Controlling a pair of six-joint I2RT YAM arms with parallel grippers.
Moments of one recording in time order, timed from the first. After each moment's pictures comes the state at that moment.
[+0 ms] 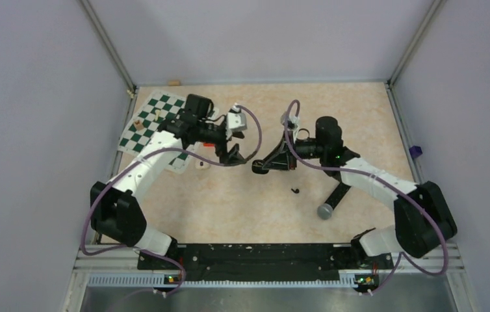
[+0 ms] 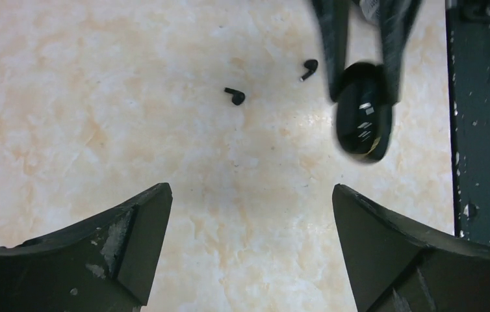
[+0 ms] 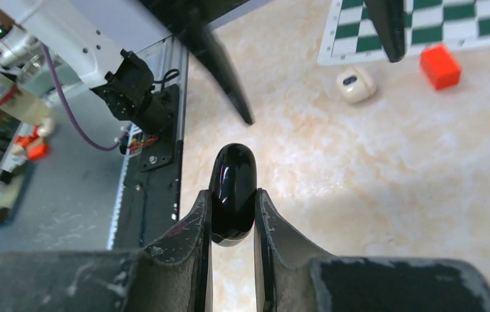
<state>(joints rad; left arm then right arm) -0.47 1.49 1.29 -0.67 0.81 0.77 0.49 1.43 0.80 0.33 -1.05 0.22</state>
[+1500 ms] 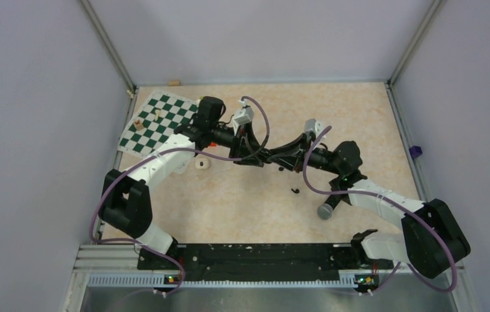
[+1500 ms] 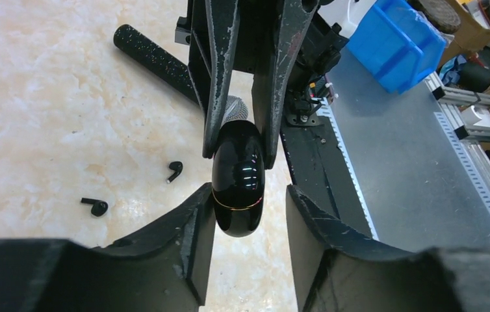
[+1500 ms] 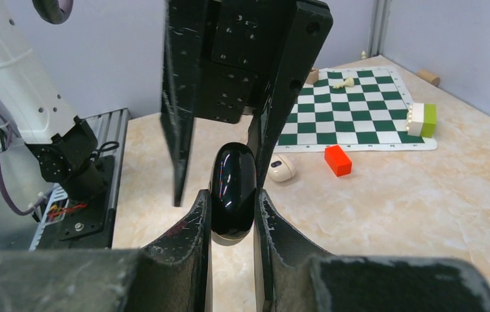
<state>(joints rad) -0.47 1.56 1.21 -0.26 1.32 0.24 0.49 1.22 0.52 0.94 -0.80 0.28</state>
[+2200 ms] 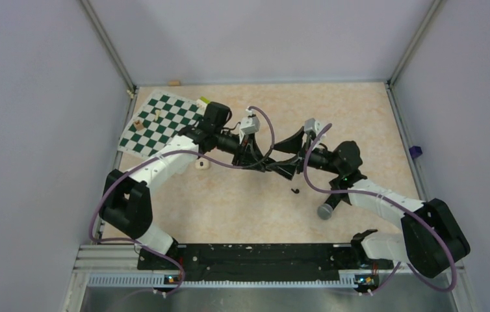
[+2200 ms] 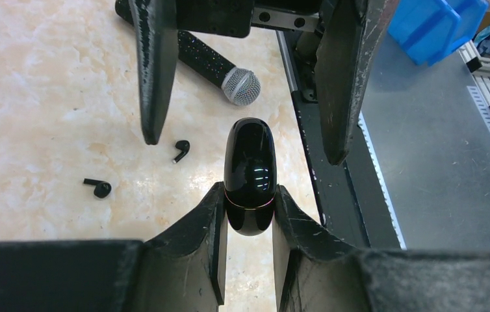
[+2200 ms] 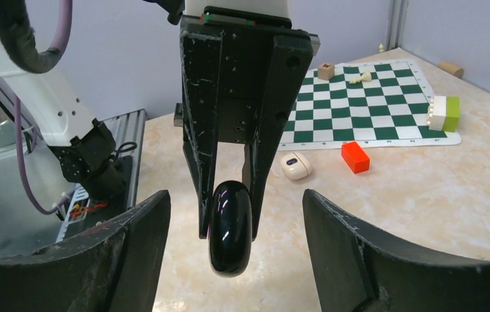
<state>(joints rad) -0.51 1.56 1.21 -0.38 1.22 0.37 0.49 1.23 0.52 0.95 -0.84 0.34</state>
